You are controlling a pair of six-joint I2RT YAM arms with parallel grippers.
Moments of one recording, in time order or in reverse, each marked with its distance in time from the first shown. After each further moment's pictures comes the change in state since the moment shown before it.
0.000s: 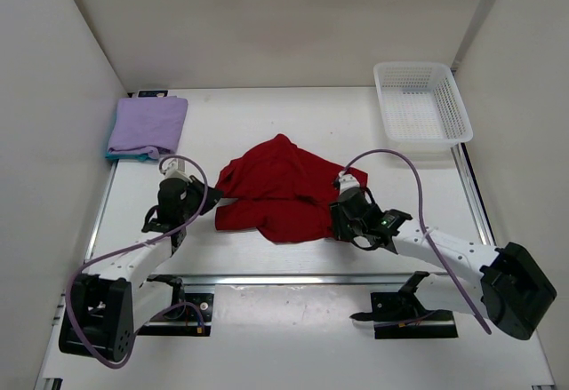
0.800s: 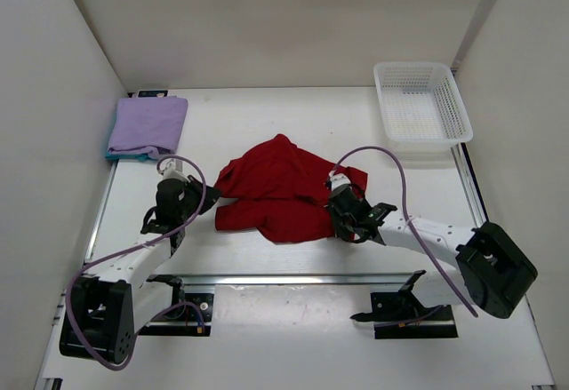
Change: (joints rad) left arm 0.019 -0.017 -0.012 0.020 0.020 -0.007; right arm -0.002 0.166 0.057 0.010 0.037 -0.066
